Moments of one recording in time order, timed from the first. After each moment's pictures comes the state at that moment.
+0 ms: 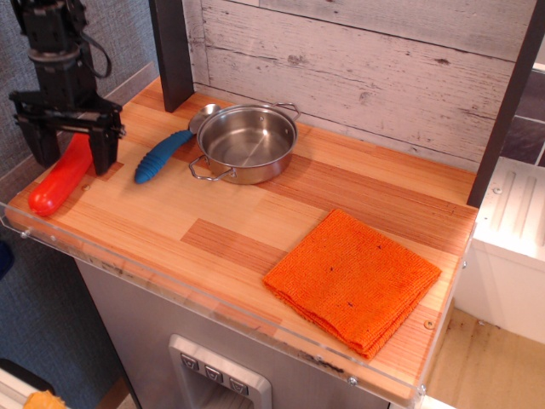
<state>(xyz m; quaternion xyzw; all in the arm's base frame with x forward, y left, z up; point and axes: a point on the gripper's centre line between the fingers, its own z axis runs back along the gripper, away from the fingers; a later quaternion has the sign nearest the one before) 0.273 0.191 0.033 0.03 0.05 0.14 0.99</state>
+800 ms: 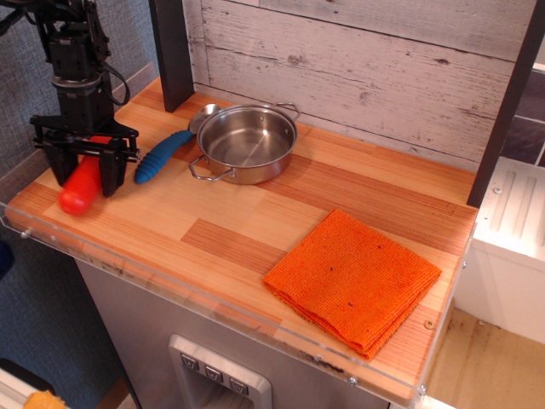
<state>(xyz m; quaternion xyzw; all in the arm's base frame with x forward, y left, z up) 0.277 0.183 0.008 0.04 0.07 0.13 0.99</state>
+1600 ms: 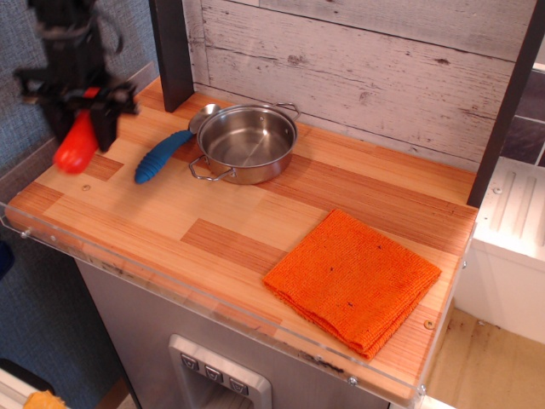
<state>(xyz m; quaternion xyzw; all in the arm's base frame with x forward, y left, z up) 0.289 0.151 0.079 0.04 -0.02 0.13 0.99</state>
